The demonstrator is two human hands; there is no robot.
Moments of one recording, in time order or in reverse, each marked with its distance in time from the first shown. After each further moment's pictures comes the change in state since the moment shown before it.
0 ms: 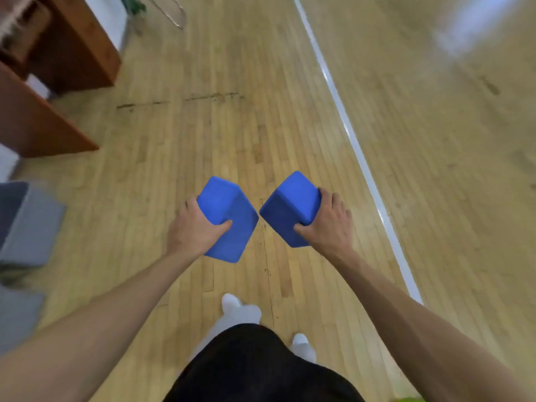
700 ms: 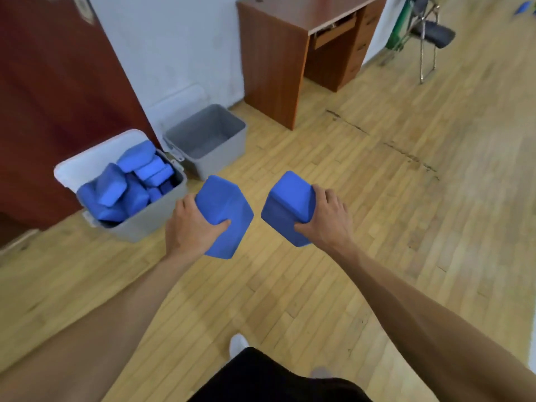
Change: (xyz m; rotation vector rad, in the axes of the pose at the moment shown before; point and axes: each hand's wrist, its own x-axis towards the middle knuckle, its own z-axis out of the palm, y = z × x) left_hand -0.022 -0.461 -0.225 -0.205 0.503 -0.668; right_hand -0.069 -0.511 0.233 -0.200 -0.322 -0.862
